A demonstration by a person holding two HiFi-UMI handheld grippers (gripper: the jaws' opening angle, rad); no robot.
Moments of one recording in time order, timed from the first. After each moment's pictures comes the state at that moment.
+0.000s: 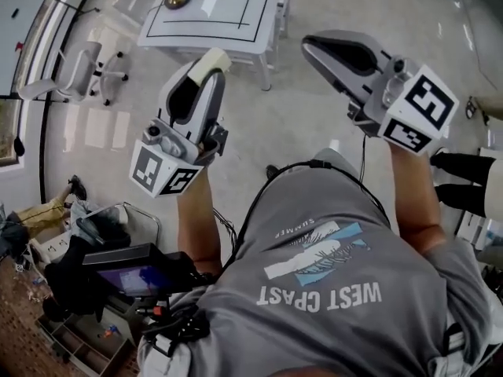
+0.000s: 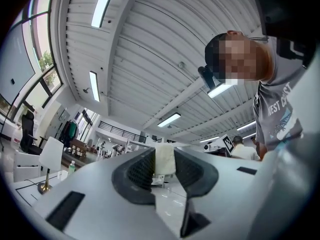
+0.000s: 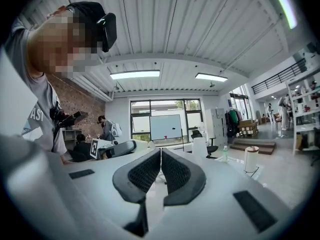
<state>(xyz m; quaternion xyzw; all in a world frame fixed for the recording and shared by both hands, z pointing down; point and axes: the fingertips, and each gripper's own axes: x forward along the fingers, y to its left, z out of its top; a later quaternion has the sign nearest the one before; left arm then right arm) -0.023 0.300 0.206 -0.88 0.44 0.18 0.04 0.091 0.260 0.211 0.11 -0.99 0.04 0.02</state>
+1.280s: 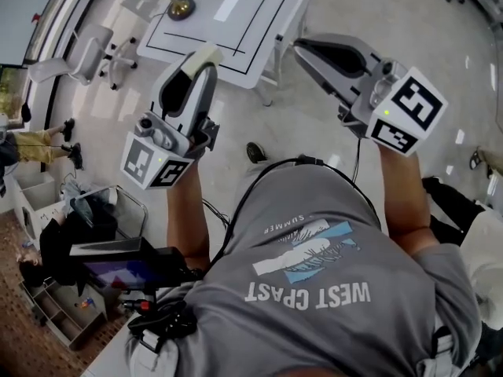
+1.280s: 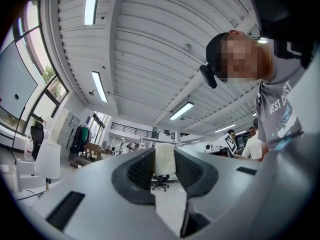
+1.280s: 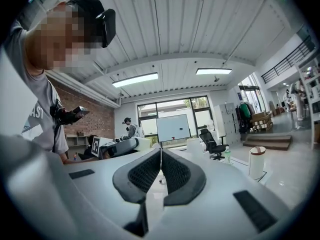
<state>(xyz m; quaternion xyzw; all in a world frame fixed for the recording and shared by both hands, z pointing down) 0.013 0.116 0.204 -0.84 0.52 0.14 0.04 0.119 0.066 0.224 0.02 -1.00 0.07 0.01</state>
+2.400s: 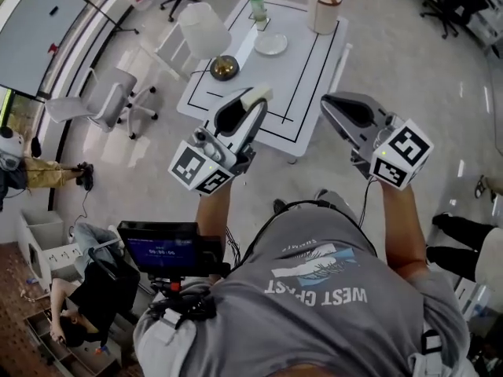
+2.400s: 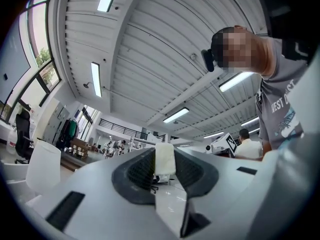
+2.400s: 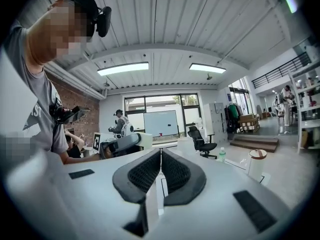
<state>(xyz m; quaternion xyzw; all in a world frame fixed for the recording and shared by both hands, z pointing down) -0.112 0.058 0.222 -0.88 0.44 0.16 0.03 -0.008 0.031 0.248 0.10 -0.99 0.05 0.04</state>
